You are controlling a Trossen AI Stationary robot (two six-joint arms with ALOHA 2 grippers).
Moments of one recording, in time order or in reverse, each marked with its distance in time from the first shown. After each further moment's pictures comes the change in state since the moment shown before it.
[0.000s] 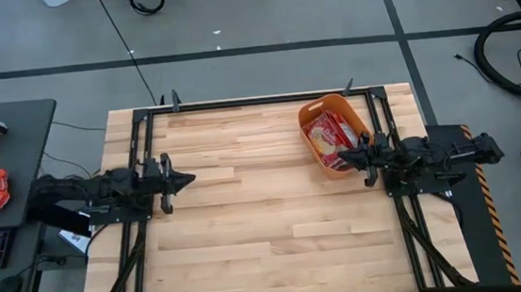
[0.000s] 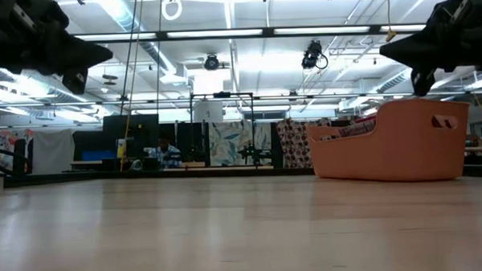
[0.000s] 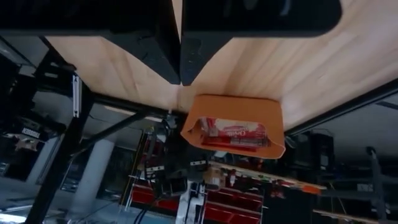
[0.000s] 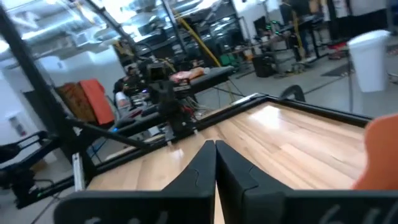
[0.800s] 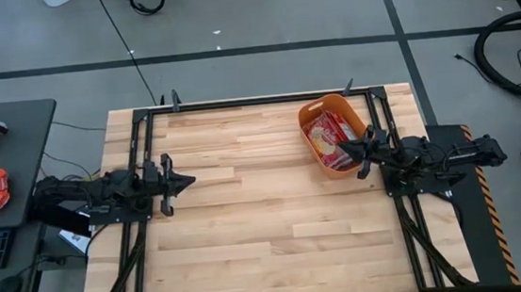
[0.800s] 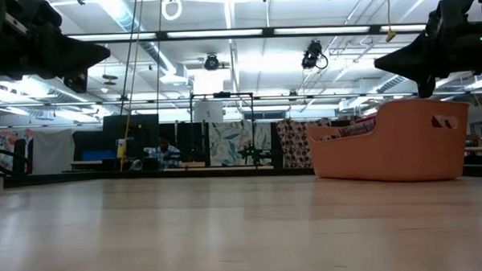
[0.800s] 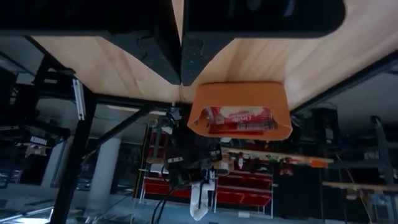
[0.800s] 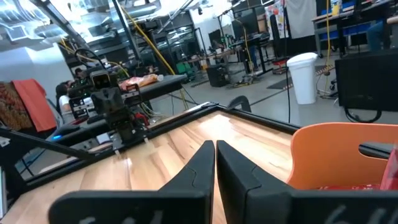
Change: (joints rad) left arm -0.005 -0.071 -0.076 0.074 0.027 0.123; right arm -0.049 0.020 0.000 -0.005 0.151 -0.082
